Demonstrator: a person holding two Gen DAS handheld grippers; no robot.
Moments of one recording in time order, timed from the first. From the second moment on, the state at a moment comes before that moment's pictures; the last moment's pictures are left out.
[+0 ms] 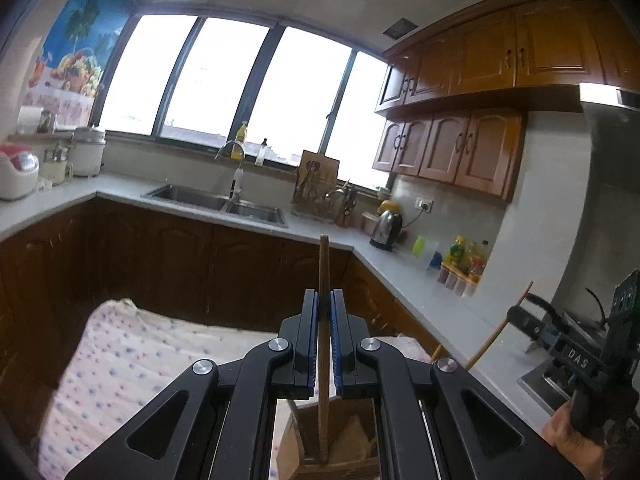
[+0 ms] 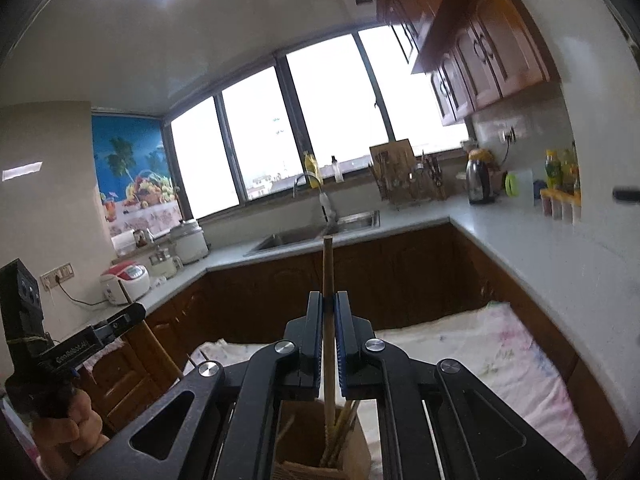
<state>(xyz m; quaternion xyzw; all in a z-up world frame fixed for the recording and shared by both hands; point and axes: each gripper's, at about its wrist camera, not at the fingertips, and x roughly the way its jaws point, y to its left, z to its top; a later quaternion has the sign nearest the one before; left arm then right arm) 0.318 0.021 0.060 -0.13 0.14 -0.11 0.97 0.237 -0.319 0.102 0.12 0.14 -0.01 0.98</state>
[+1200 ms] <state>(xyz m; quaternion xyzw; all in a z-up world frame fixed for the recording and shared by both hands) 0.346 0.023 0.022 -0.14 0.25 -0.11 0.95 0.235 -0.336 0.051 0.19 0.21 0.00 0.96</state>
